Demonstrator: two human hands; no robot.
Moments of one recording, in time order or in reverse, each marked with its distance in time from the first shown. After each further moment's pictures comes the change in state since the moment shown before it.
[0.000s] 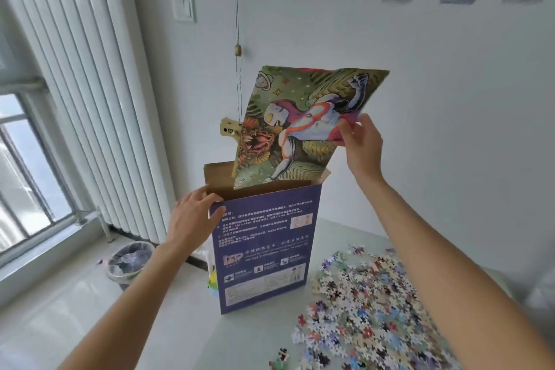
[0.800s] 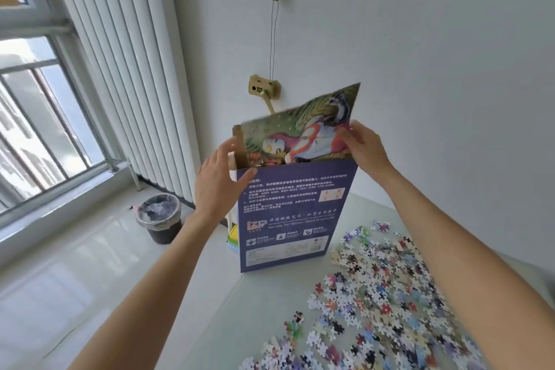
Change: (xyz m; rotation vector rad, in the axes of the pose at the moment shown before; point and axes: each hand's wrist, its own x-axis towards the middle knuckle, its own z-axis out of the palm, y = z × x) left_hand -0.010 0.006 0.005 -0.364 0.225 -0.096; right_hand -0.022 0.064 0.050 -0.207 -0.514 0.175
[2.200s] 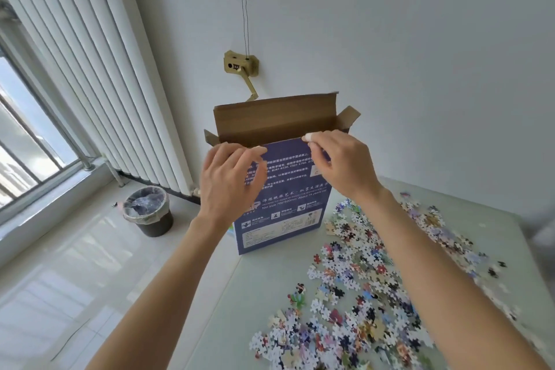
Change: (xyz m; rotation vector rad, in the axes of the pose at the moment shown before) left_hand -0.023 0.019 0.010 0.151 0.228 0.532; right_hand -0.074 -0.010 0.030 -0.530 0.188 -0.572
